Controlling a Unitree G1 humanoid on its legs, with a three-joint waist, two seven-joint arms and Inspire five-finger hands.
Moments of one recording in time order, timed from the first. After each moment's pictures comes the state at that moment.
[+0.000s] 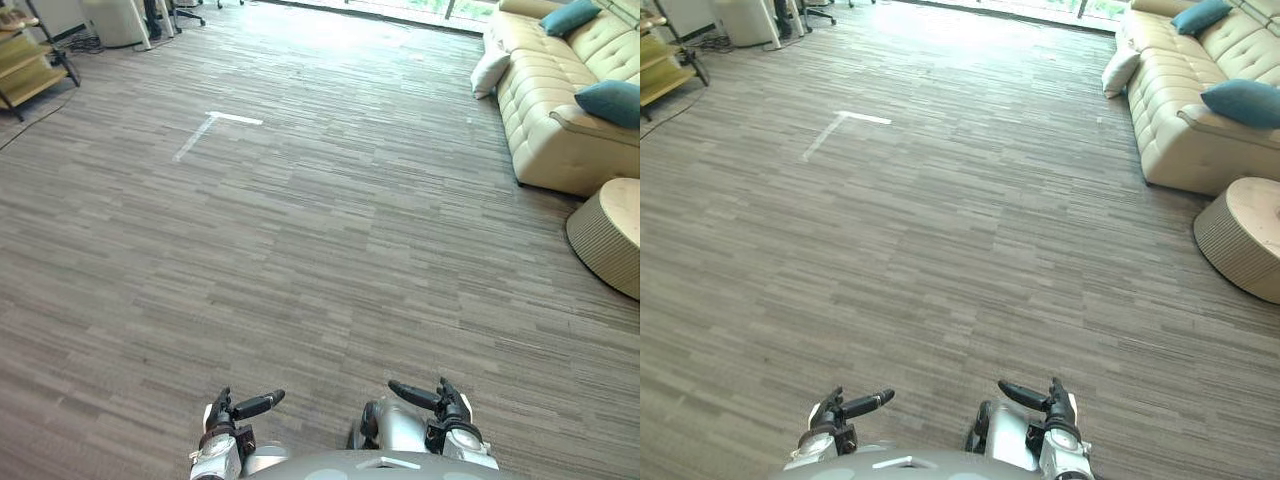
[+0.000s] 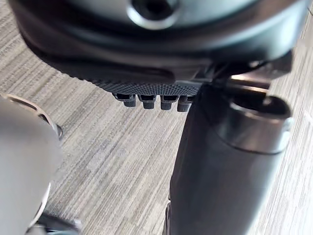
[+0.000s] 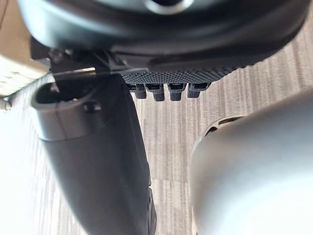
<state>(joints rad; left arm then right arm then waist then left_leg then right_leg) 0.04 0.03 0.21 1.06 -0.07 -0.05 0.12 0.04 0.00 -0.26 0.94 0.04 -0.02 -0.15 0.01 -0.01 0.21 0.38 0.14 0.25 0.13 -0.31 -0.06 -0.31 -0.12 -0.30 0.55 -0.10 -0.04</state>
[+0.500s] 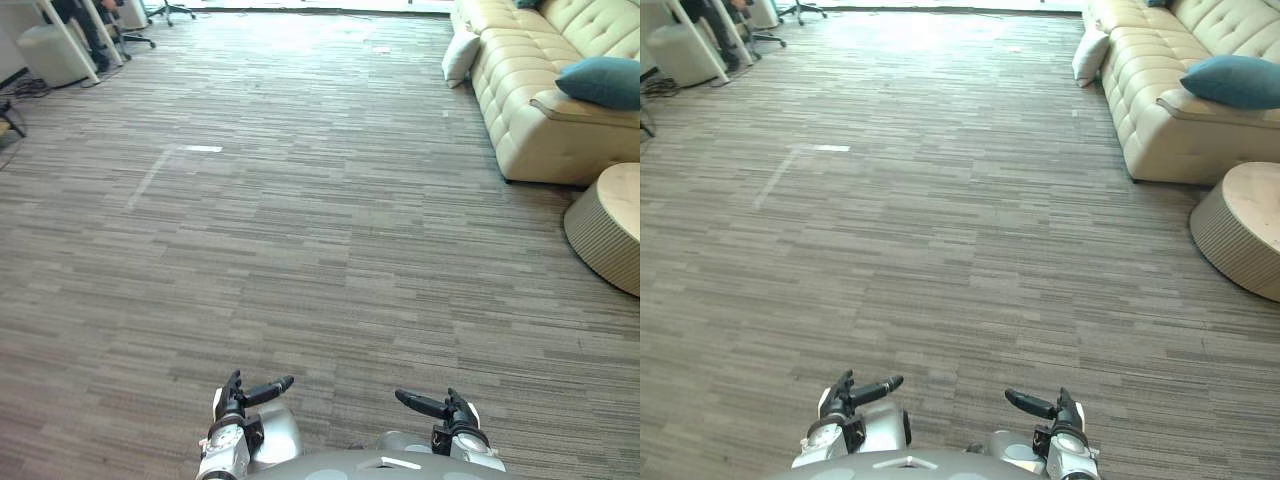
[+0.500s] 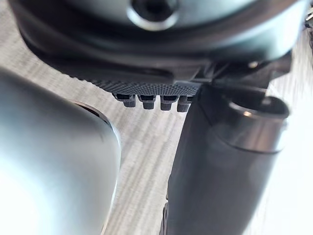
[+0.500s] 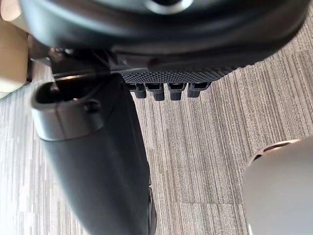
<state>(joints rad) 0.06 -0.03 0.33 0.89 -0.08 -0.09 0.11 0.04 -0.01 -0.23 0.99 0.02 0.02 -0.17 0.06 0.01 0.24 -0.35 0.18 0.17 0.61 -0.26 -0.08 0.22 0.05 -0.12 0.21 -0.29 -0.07</state>
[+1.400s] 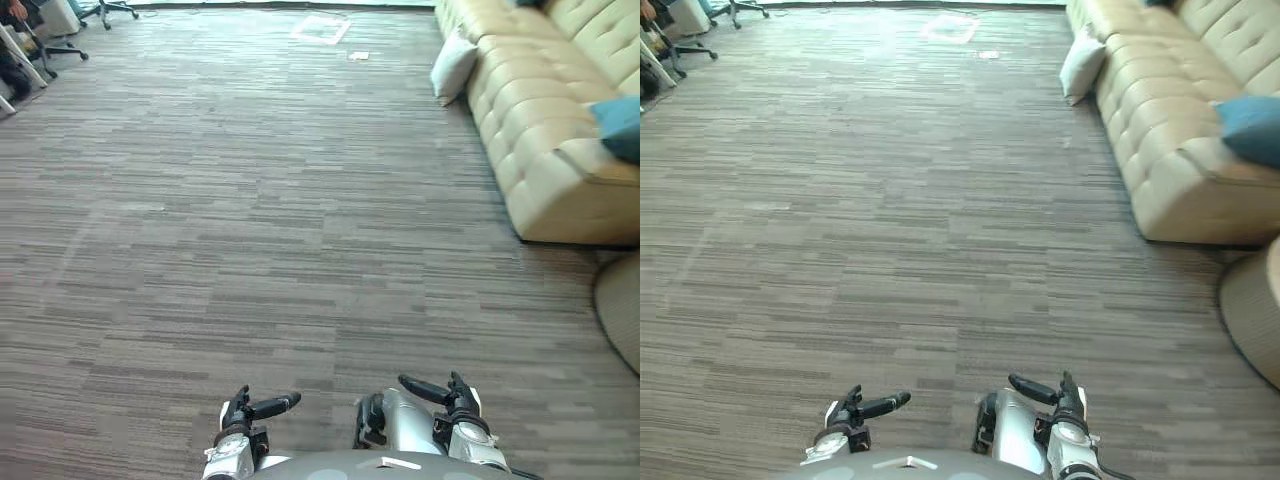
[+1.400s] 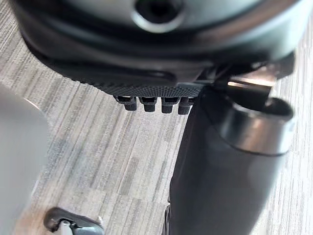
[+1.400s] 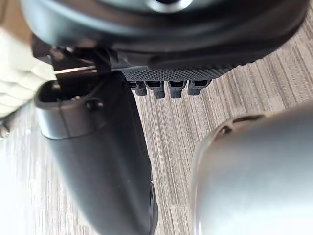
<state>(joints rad) 0.05 -0.03 0.26 1.00 -0.07 -0.05 0.12 0.02 -0.04 -0.25 0.96 0.00 0.01 -0.16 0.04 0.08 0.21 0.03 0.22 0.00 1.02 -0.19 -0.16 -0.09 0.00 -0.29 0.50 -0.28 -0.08</state>
